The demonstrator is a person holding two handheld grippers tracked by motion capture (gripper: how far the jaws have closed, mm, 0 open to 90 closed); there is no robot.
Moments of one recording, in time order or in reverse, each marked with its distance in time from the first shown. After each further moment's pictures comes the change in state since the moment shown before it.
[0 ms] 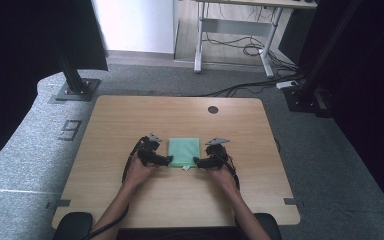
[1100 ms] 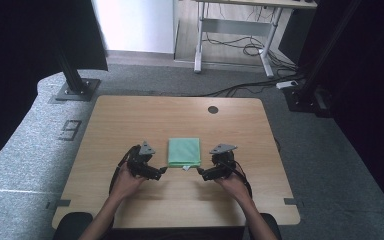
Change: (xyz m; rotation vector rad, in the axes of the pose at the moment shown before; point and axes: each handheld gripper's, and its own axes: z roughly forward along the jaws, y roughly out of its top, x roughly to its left) left arm -0.030 -0.022 -0.070 -0.048 -0.024 0.152; right arm 0.019 -0.007 -0.061 -0.003 0.070 -0.118
